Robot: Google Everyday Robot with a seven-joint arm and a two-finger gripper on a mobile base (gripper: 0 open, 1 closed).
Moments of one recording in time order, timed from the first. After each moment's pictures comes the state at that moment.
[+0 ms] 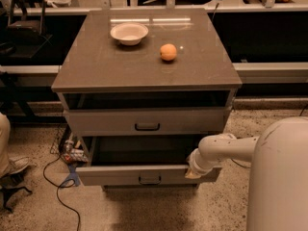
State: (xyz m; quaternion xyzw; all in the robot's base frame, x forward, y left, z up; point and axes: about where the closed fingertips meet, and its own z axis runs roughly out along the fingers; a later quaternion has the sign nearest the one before) arm 0.550 -0.161 0.400 -0.66 0.73 0.04 0.14
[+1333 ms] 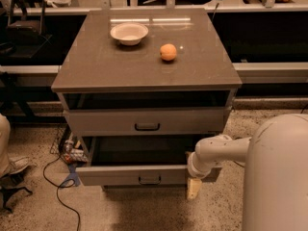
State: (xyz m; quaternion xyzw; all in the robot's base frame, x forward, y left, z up) arm 0.538 -0.153 0.394 -0.68 0.72 0.04 0.12
